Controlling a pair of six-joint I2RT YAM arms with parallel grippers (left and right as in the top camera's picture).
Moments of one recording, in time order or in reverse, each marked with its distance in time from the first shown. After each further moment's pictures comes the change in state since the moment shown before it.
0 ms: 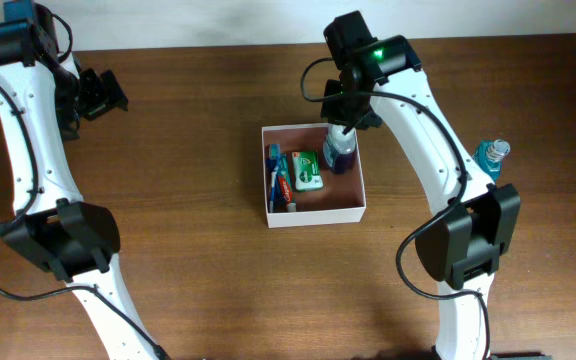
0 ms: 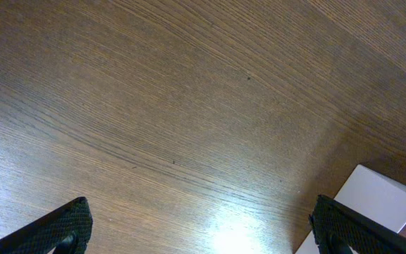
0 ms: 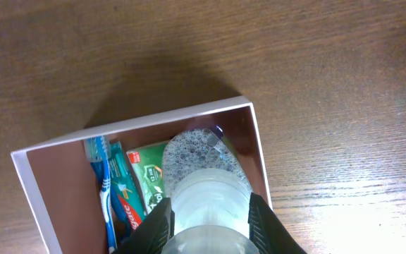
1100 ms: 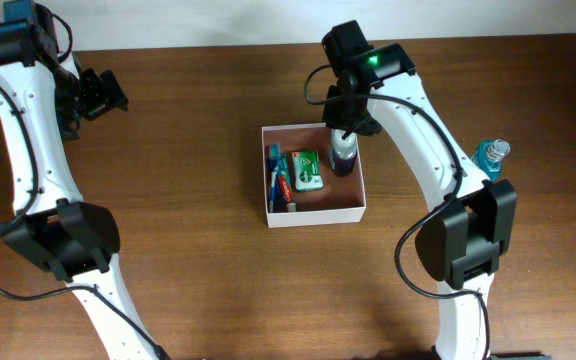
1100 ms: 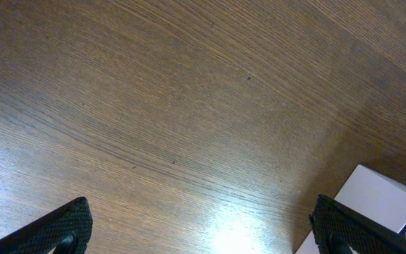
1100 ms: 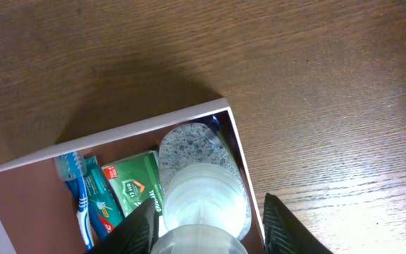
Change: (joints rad) left arm 0.000 0.000 0.000 0.000 0.000 0.000; right arm 0.000 0.002 -0.077 0.047 0.052 0.048
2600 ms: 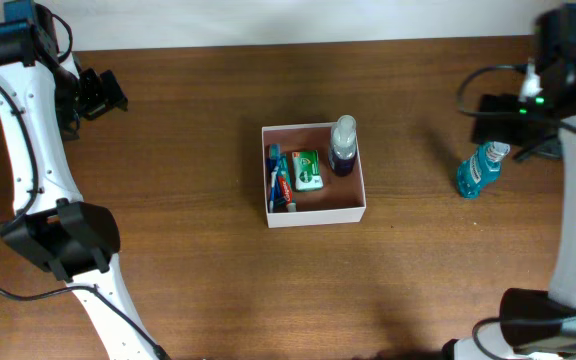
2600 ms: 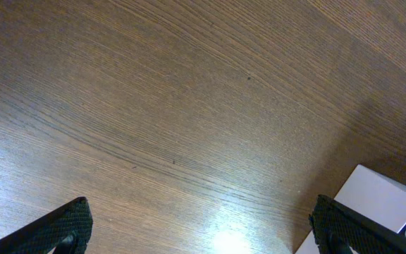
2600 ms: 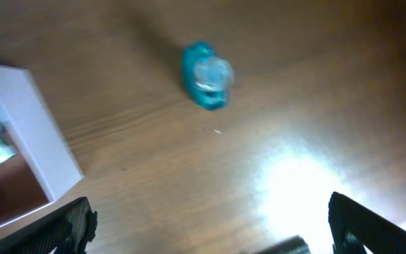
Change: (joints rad) left arm 0.000 0.000 0.000 0.000 0.000 0.000; right arm -0.504 -0.444 0.003 -0.445 0.071 -0.399
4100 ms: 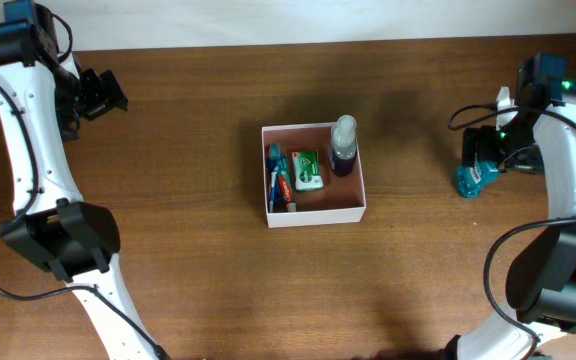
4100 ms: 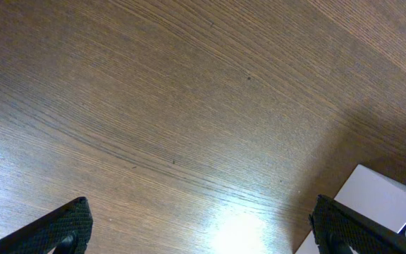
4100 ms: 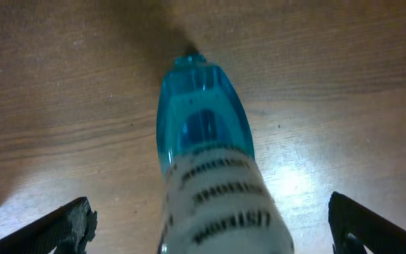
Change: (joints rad) left arm 0.000 0.000 0.000 0.000 0.000 0.000; right arm -0.118 0.140 -0.462 0.468 -0.118 -0.293
